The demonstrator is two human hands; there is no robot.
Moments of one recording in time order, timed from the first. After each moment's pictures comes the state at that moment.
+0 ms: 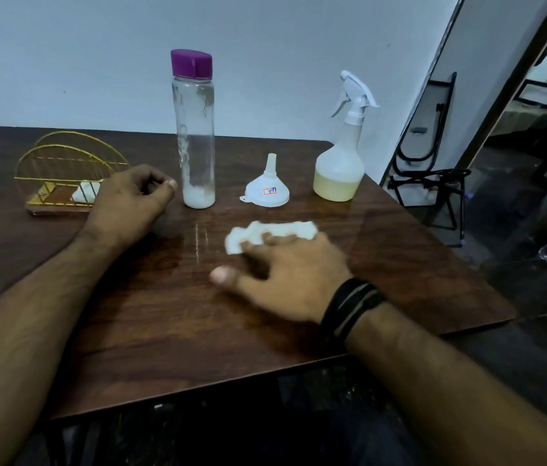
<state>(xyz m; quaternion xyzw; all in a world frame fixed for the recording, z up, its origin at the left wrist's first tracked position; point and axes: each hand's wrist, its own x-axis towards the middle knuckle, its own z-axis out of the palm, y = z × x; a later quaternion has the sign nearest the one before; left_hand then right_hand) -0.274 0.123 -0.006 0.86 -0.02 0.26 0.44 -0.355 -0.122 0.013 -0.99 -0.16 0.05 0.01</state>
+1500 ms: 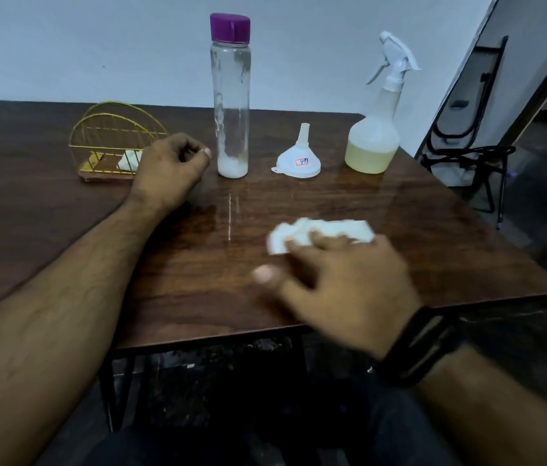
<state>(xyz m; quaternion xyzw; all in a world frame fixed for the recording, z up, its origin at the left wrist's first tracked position) -0.275 0.125 -0.009 0.85 -0.03 0.28 0.45 -0.442 -0.132 0.030 -0.99 -0.14 -0.03 0.01</state>
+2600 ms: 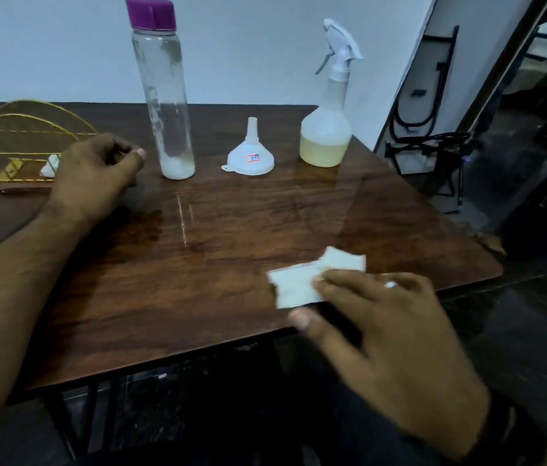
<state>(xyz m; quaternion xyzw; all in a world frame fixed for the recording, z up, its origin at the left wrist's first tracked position) -0.283 0.119 -0.007 0.87 -0.02 0.26 0.42 -0.480 -0.208 -0.013 -0.97 -0.14 -0.21 0.08</state>
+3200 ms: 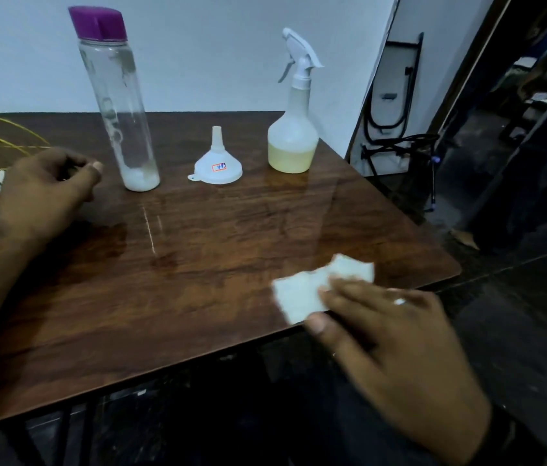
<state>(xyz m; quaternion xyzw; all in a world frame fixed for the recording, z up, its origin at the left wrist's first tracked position) -0.285 0.125 -0.009 0.86 0.02 0.24 0.46 -0.486 -0.251 -0.025 -0.97 -0.10 -0.23 0.09</state>
